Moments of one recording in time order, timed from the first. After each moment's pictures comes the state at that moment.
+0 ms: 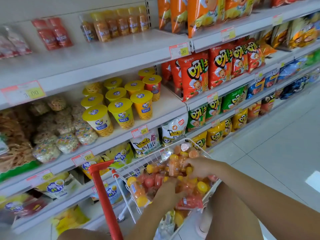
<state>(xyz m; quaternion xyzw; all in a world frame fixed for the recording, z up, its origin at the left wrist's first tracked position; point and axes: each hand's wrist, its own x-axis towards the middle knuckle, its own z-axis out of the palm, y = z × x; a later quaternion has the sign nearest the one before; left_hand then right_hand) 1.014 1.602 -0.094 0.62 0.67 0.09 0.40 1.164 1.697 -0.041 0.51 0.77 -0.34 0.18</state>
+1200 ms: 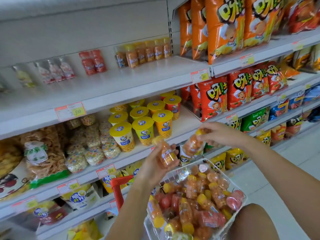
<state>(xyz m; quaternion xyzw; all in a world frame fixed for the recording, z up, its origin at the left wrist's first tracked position) 0.941 1.646 0.048 0.24 0.36 0.59 0.68 1.160 1.744 0.111 0.47 0.78 -0.39 -0.15</state>
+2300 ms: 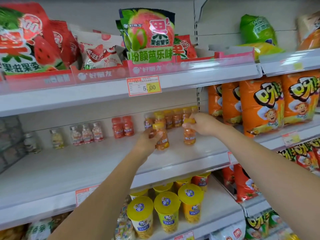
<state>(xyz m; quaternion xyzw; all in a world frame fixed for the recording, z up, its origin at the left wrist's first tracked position) 0.817 1.821 0.260 0.49 0.61 0.55 0.29 1.000 1.915 0.300 0.46 0.85 -0.12 -0.23</state>
